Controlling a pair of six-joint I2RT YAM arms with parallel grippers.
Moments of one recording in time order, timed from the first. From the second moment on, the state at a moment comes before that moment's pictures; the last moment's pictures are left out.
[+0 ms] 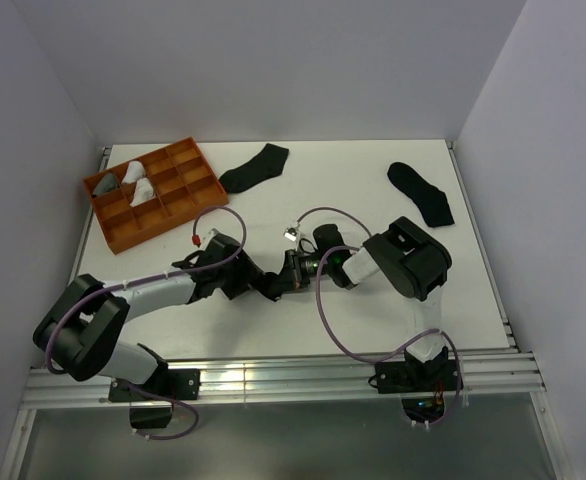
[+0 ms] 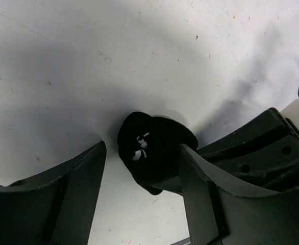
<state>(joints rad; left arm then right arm) -0.64 1.43 0.61 -0.07 -0.05 -1.24 0.60 2.01 0.72 0.70 -0.89 0.65</state>
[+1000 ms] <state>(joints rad) -0.68 1.65 0.91 -0.35 -0.09 -1.11 0.64 1.71 0.64 0.49 -0.57 0.51</state>
